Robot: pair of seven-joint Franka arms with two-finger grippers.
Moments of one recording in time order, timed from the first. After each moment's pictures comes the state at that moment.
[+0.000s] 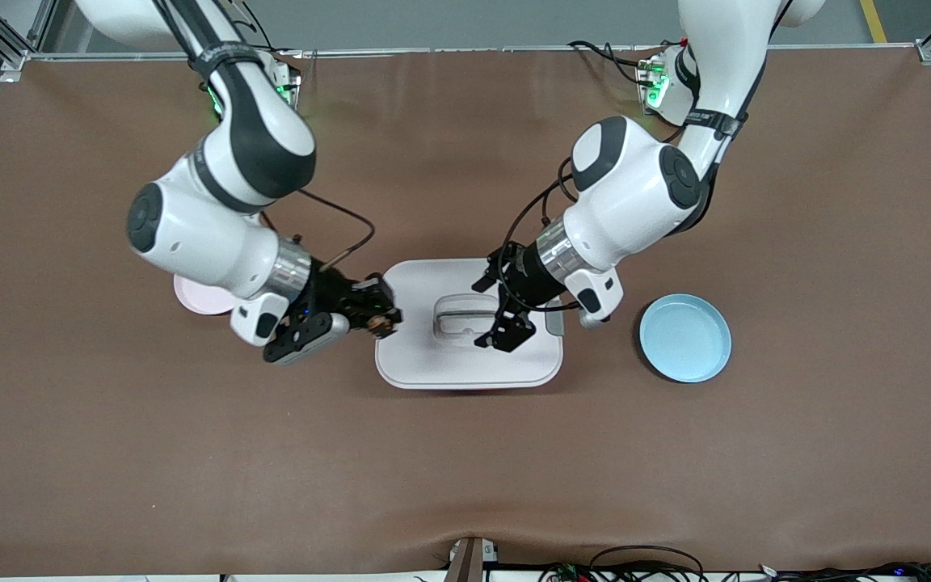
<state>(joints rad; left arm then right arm) -0.52 0.46 -0.09 -1.55 -0.62 2.48 -1.73 0.35 0.41 0.05 -1.55 0.52 2.16 -0.23</state>
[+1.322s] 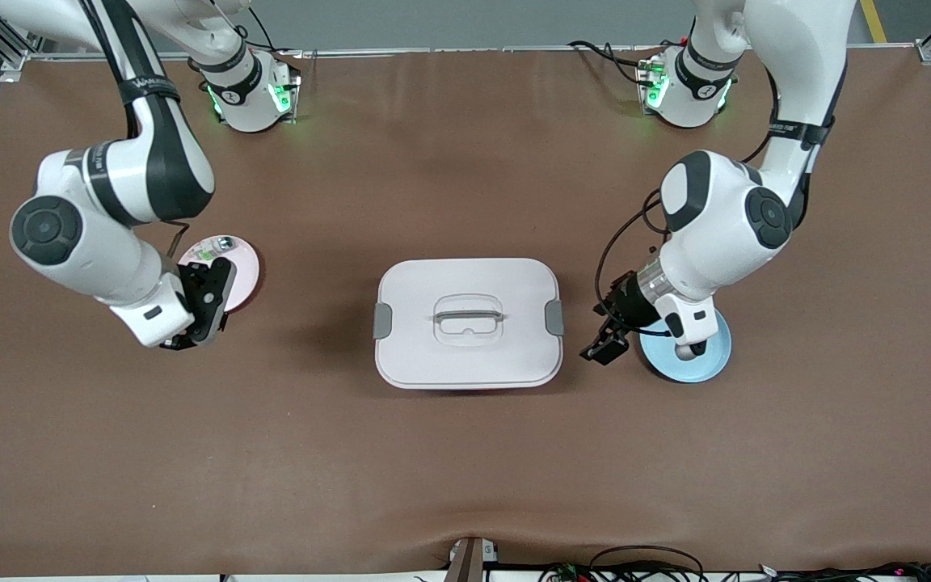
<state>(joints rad) -0.31 0.36 -0.08 -1.81 -0.42 2.39 -1.19 0.13 0.23 0.05 -1.87 -0.04 2.09 -1.19</state>
